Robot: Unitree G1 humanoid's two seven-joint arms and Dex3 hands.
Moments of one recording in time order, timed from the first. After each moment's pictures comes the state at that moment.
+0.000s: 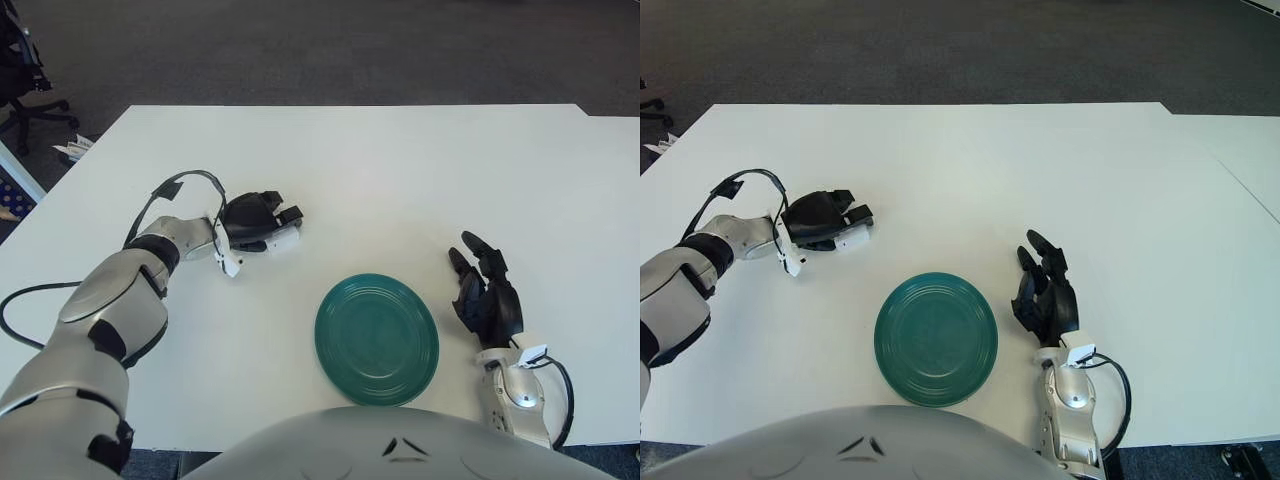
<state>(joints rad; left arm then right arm) -0.81 0.55 -0.92 1.15 1.05 -0.66 0.55 0.41 0.01 -0.09 -0.03 0.09 -0.32 0.06</state>
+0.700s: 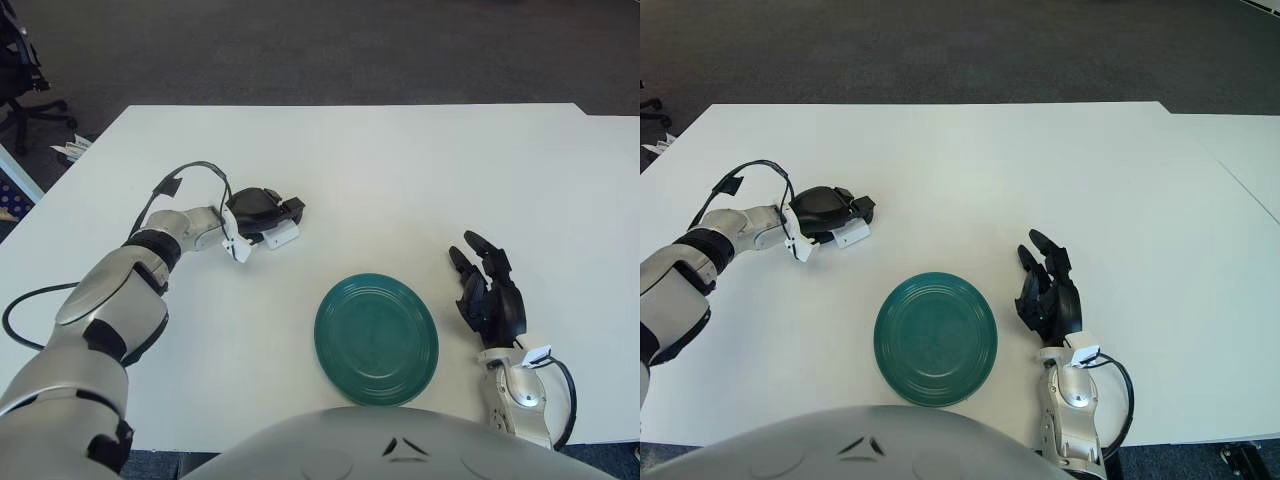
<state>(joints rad) -0.75 0.63 -0.75 0.91 0.82 -0.67 0.06 0.39 0.00 -0.11 0.01 0.11 -0.35 0.07</state>
